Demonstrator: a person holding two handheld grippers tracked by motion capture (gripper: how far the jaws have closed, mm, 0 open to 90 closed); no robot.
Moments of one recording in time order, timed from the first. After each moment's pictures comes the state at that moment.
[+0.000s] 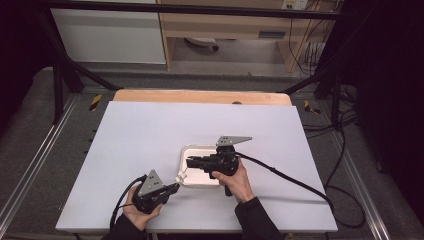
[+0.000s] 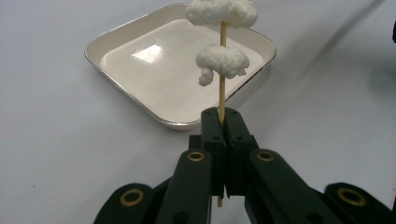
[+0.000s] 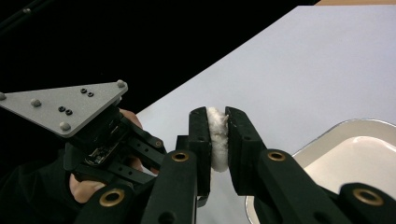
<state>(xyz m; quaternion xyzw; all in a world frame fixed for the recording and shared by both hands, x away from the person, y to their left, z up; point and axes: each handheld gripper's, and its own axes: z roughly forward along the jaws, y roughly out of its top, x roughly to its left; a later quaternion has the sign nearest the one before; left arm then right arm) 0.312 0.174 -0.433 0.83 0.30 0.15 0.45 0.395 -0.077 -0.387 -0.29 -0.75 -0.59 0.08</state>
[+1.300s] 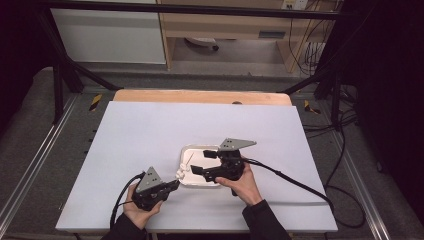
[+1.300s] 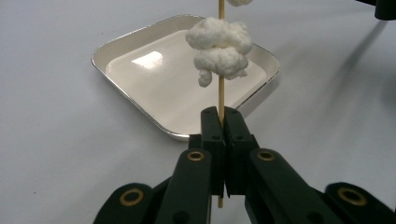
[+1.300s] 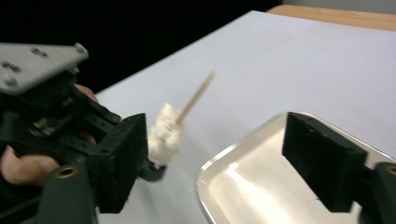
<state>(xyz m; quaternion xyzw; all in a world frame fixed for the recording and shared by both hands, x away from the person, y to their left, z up) 0.320 0.176 -0.431 0.81 0.31 0.14 0.47 0.384 -0.091 -0.385 -0.29 -0.78 -0.55 -0.03</state>
